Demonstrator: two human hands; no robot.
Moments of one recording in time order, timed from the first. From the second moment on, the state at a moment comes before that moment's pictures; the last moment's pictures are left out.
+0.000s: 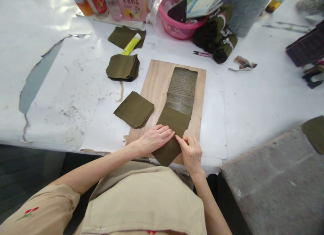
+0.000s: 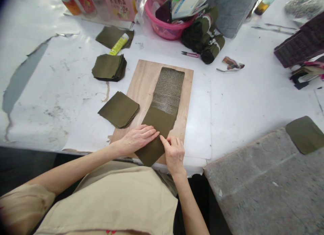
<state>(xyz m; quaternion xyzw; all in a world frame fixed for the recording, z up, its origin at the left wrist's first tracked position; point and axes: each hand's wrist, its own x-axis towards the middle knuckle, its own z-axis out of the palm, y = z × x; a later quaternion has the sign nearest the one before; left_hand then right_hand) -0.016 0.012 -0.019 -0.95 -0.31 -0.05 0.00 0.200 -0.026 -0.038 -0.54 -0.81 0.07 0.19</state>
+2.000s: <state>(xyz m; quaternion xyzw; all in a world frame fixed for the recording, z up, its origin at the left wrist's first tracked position) -0.003 0.014 -0.010 -0.96 -0.28 -0.04 -0.02 0.217 -0.043 -0.035 -0.54 -0.82 0.06 0.20</state>
